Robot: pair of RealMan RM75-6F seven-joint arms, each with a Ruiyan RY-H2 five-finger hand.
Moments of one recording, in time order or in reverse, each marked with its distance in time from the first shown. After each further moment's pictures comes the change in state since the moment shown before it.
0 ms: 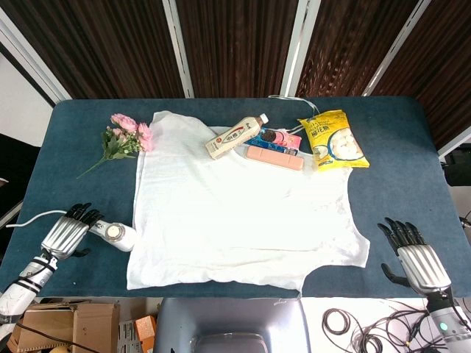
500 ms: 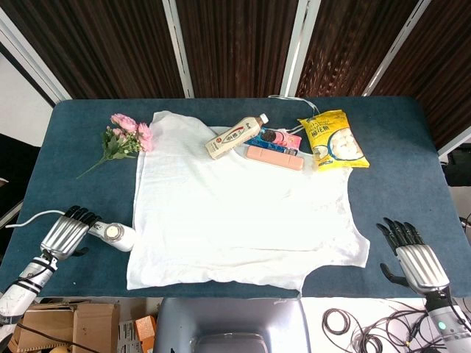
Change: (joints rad) left arm 0.005 0.005 -0.011 -0.020 -0.013 -0.003 0.087; right arm 0.004 -0.002 0.001 -0.002 0.006 -0.008 -0.009
